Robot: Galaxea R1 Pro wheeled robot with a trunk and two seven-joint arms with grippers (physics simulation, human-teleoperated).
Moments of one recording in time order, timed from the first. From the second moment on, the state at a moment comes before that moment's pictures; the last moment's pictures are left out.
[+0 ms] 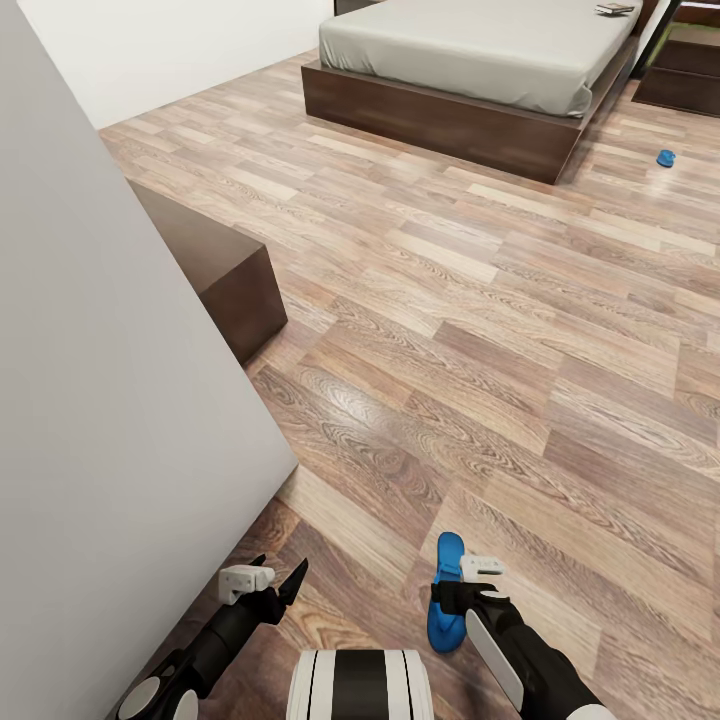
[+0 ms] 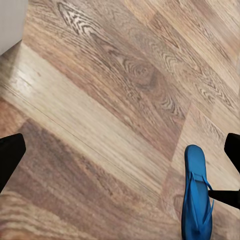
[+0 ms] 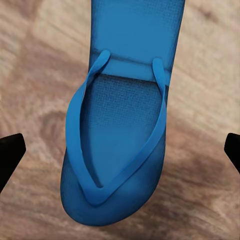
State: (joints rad) left arm -0.01 -0.10 0.06 -1.45 0.20 0.13 -0.45; right arm -0.45 -0.03 0.32 -0.81 -0.40 0.42 -0.29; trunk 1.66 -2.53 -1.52
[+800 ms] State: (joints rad) left arm -0.01 -0.10 0.06 -1.45 0.20 0.13 -0.45; right arm -0.45 -0.03 0.32 -0.81 -0.40 0.42 -0.29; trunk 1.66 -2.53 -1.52
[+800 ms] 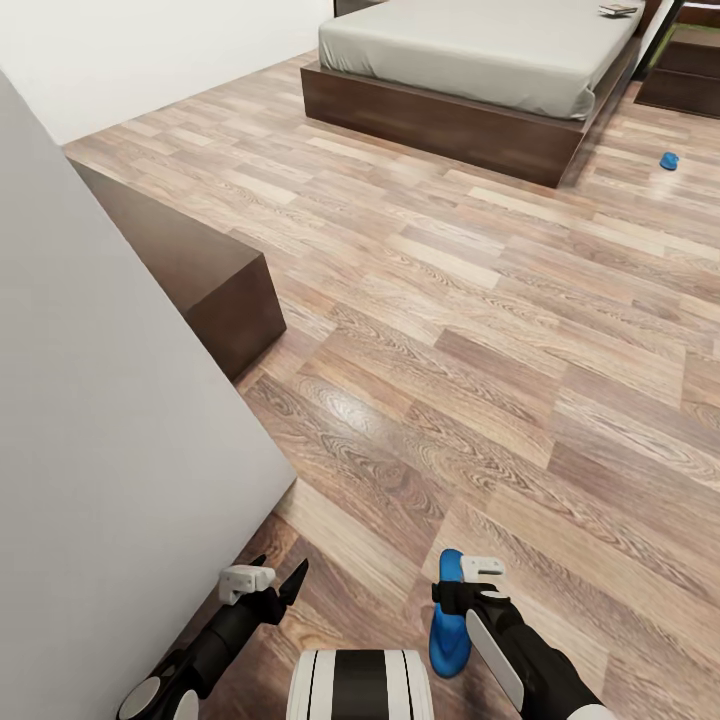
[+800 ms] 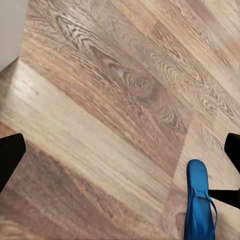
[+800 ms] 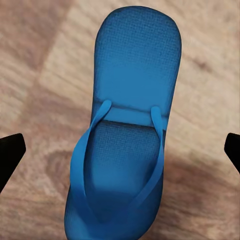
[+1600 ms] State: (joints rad) left arm -0.01 -0.10 0.06 -1.45 0.20 0.13 -0.45; right arm -0.45 -0.03 0.32 -0.81 -0.40 0.42 -0.29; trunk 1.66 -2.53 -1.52
